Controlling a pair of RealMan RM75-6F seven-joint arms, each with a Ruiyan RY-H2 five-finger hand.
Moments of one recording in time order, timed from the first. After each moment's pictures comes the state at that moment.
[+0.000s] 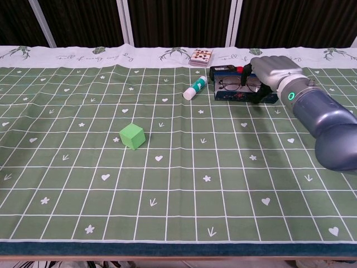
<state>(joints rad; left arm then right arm) -0.08 -1.12 -0.08 -1.64 1.43 1.50 0.03 0.89 -2.00 0.36 -0.66 -1.04 0.95 -0.35</state>
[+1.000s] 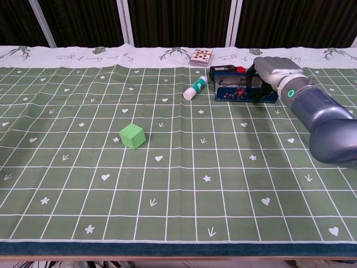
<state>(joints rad) -0.08 -1.12 -0.08 -1.64 1.43 1.49 0.03 0.91 -2.05 0.41 -0.54 -1.04 0.87 -0.25</state>
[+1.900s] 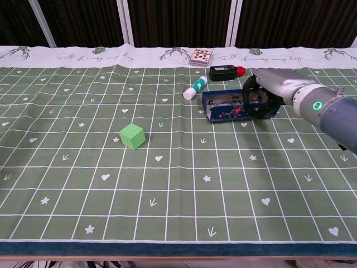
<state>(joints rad) -0.08 -1.12 -0.08 -1.65 1.43 1.49 0.04 0.71 -1.75 0.30 -1.22 -1.03 0.97 -0.40</state>
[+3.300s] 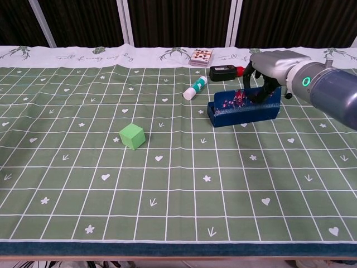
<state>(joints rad) -0.08 -1.12 -0.08 -1.64 1.43 1.49 0.03 0.85 -1.71 0.33 -1.29 -0.75 0.99 -0.70</state>
